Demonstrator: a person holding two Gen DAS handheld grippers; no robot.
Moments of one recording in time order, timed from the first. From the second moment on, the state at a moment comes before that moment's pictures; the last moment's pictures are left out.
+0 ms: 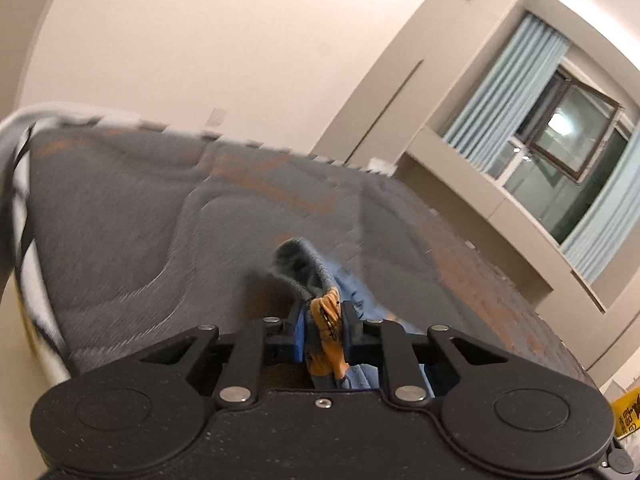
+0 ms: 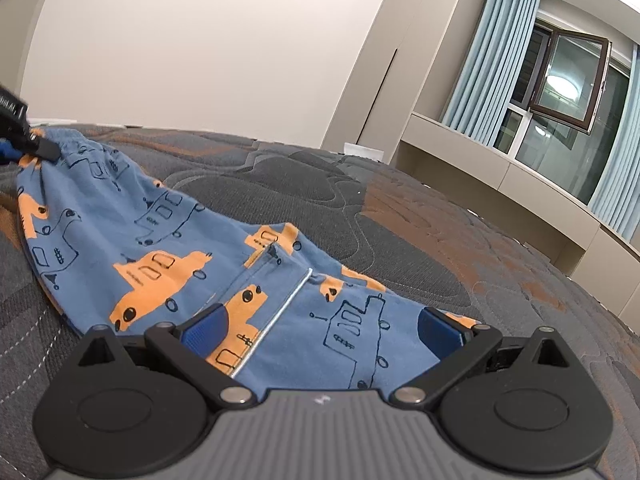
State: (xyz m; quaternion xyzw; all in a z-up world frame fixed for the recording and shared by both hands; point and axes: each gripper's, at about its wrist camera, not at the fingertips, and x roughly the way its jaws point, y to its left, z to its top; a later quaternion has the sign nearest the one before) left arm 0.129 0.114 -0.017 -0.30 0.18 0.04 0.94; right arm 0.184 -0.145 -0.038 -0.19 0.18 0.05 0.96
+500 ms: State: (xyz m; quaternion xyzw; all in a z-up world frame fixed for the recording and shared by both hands) left arm 0.165 -0.057 0.059 -0.13 0.16 -0.14 0.97; right arm 0.158 -0.277 -0.016 -0.10 0.16 -0.02 0.98
